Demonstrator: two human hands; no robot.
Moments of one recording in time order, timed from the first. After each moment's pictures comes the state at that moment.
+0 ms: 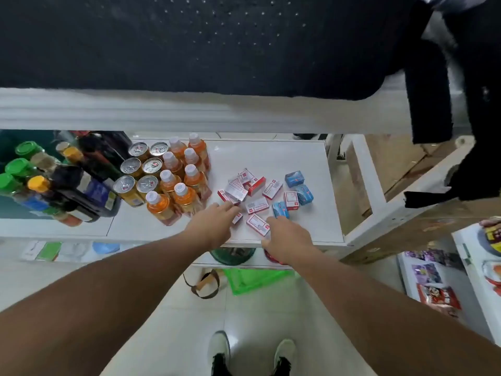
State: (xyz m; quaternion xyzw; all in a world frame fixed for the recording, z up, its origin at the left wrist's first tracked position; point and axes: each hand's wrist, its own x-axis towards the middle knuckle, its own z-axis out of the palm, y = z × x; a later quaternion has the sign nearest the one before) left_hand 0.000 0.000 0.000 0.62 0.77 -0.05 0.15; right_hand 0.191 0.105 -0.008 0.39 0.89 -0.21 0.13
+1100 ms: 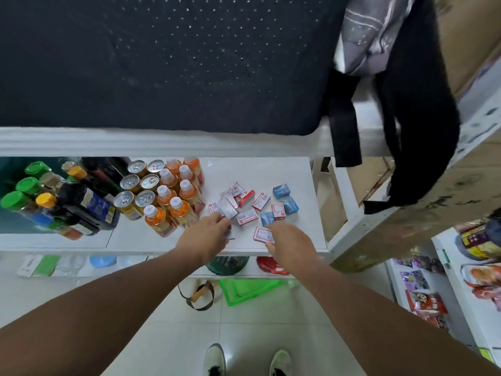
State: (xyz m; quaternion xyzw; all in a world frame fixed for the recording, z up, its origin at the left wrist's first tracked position) left_hand 0.022 -0.008 0.037 0.59 0.80 0.00 0.14; right_hand 0.227 0.115 0.018 0.39 0.90 -0.17 0.03
